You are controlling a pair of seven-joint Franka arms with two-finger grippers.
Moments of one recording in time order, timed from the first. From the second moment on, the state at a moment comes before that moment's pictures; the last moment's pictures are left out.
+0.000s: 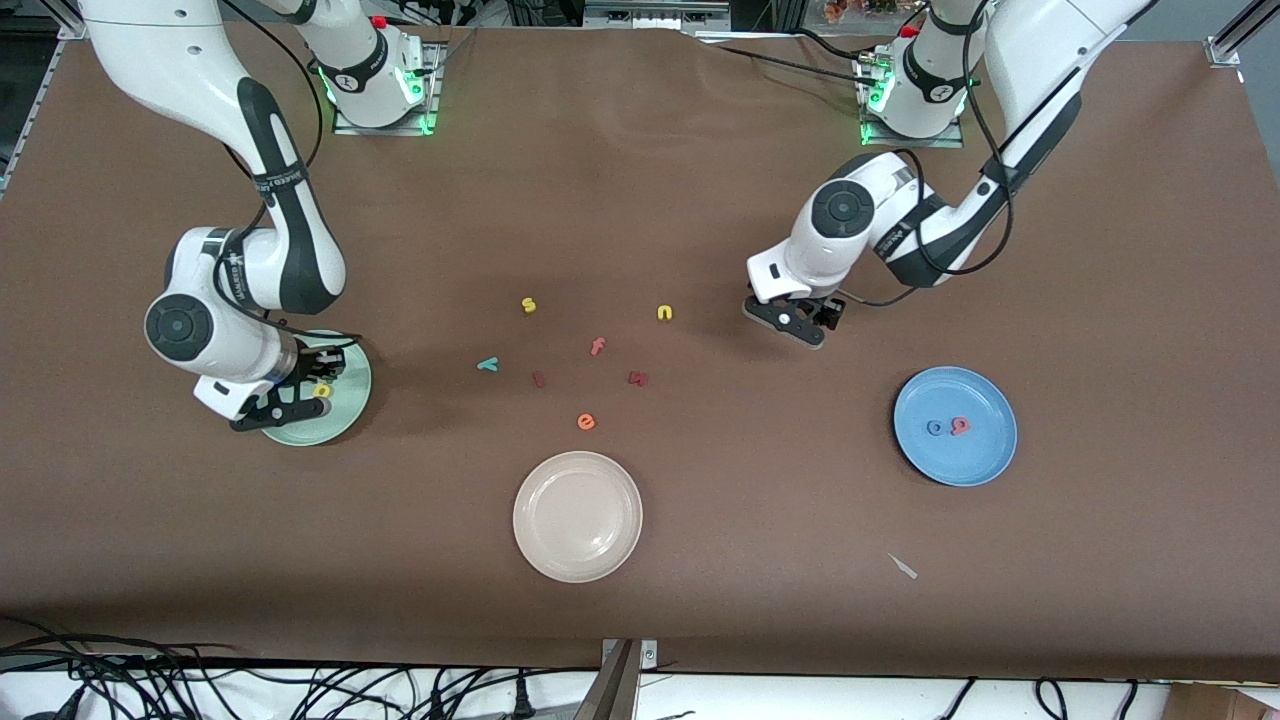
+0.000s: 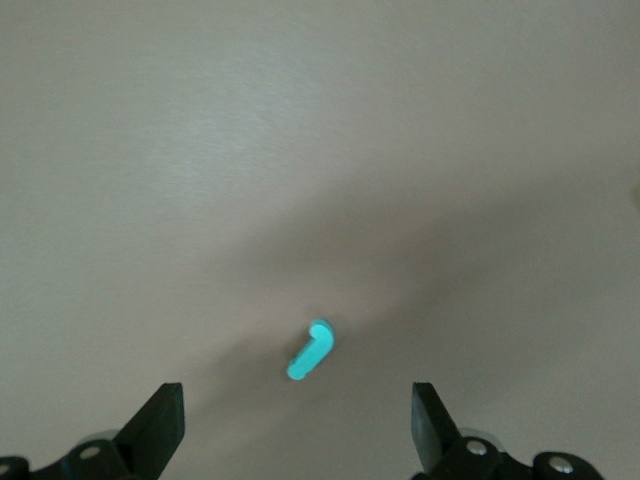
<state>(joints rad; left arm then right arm) 0.27 0.50 -0.82 -2.18 0.54 2.39 -0.40 0.33 0.48 -0.29 -1.96 0.08 2.30 -0.23</state>
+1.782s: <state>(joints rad) 0.30 0.55 -0.85 -2.06 0.71 2.26 -0.40 0.54 0.54 -0.12 -1.94 0.08 2.43 0.27</state>
